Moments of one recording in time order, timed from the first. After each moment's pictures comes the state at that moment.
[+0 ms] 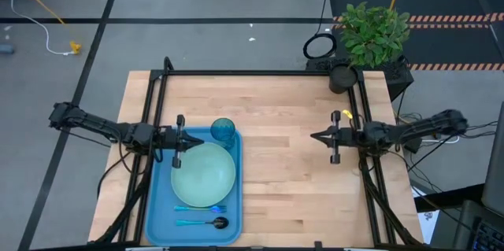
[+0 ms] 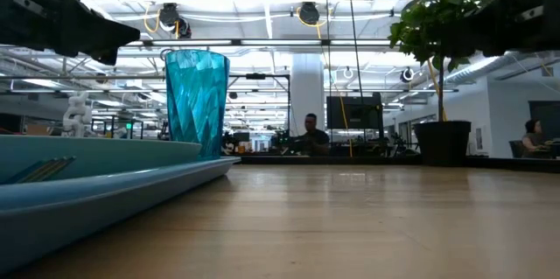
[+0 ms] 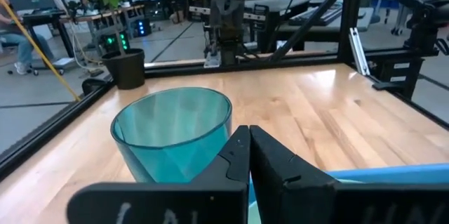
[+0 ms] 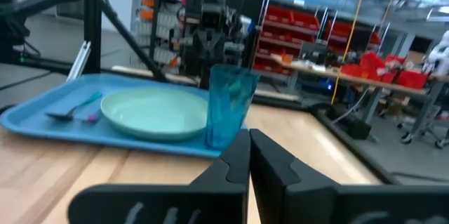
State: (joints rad) left arm -0.25 0.41 0.06 0.29 -0.23 0.07; right arm 0.18 0.35 0.02 0.38 0.23 -0.19
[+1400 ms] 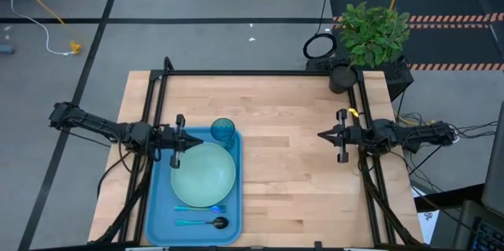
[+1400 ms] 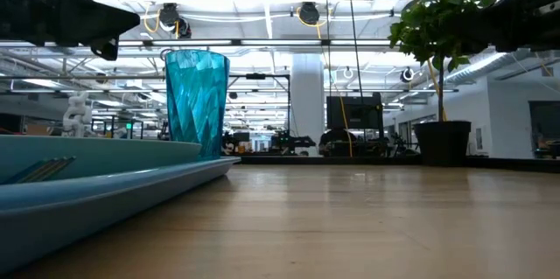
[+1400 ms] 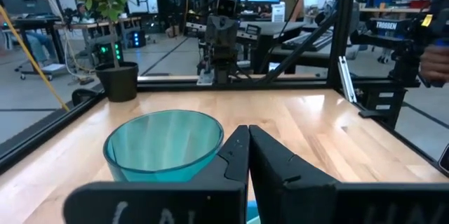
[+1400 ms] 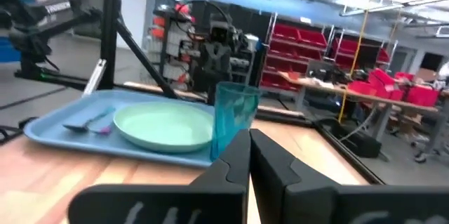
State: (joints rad) left arm -0.25 0.41 0.06 0.37 -0.21 0.02; right arm 0.12 0.00 0.01 0.09 0.13 -0.20
